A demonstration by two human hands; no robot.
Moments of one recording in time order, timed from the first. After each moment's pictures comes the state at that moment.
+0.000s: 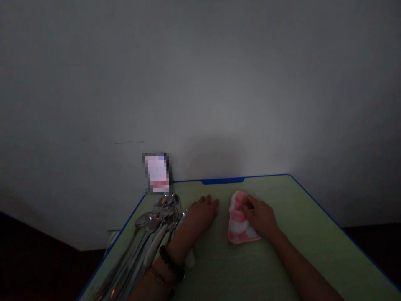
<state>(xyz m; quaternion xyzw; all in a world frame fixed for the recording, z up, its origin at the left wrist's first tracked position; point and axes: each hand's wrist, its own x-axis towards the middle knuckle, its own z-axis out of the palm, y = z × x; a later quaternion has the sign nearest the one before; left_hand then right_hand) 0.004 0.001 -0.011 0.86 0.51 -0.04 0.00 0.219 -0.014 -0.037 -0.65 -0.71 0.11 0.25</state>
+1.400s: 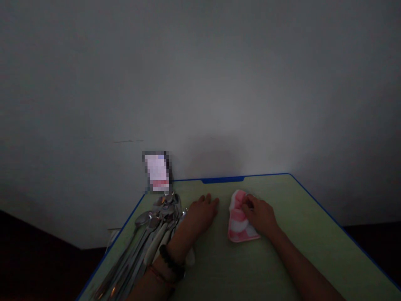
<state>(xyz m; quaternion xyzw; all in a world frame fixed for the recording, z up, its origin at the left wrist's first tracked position) 0.002 0.003 -0.016 0.87 0.50 -0.02 -0.01 0.219 -0.014 -0.040 -0.65 -0.70 0.10 0.26</state>
